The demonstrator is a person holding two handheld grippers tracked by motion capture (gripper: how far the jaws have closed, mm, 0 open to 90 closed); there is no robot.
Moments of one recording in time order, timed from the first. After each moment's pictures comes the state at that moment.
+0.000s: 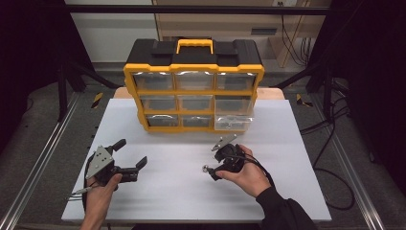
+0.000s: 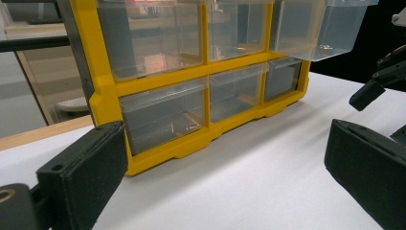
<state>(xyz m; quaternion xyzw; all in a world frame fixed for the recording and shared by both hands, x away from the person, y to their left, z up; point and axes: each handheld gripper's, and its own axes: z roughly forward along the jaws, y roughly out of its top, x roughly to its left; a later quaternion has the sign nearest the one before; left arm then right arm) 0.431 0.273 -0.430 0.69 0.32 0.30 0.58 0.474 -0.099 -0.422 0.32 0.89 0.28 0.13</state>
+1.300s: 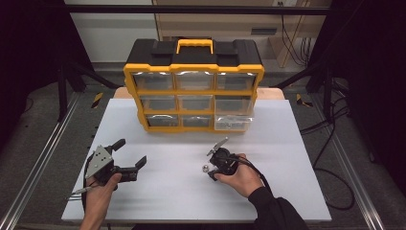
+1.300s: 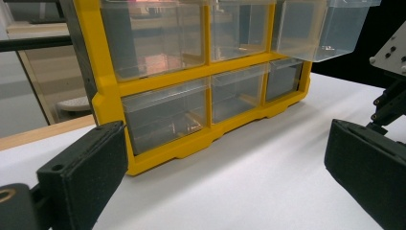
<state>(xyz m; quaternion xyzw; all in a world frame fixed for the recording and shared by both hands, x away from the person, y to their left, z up) 0.431 0.274 -0.430 0.69 0.32 0.30 0.58 0.479 -0.086 -0.449 0.34 0.91 0.23 0.07</state>
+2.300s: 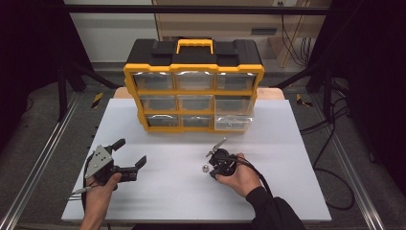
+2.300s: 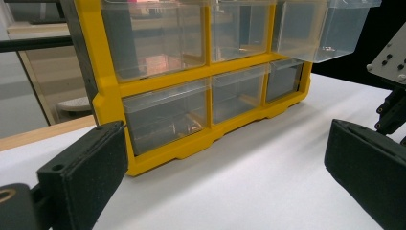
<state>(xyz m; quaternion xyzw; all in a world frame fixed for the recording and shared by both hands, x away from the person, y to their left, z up) 0.431 0.274 -0.429 0.69 0.32 0.30 0.58 0.481 -0.085 -0.453 0.33 0.92 0.21 0.06</state>
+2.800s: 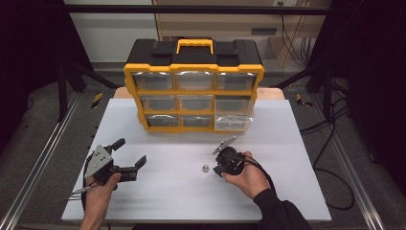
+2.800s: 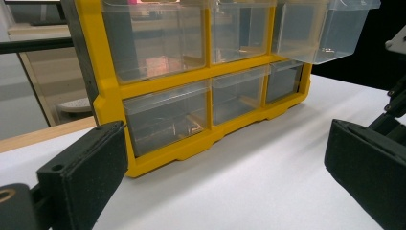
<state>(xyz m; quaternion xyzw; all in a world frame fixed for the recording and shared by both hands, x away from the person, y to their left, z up) 0.431 0.275 -0.429 0.69 0.32 0.30 0.58 0.474 -0.103 -0.435 0.34 0.90 0.25 0.09</state>
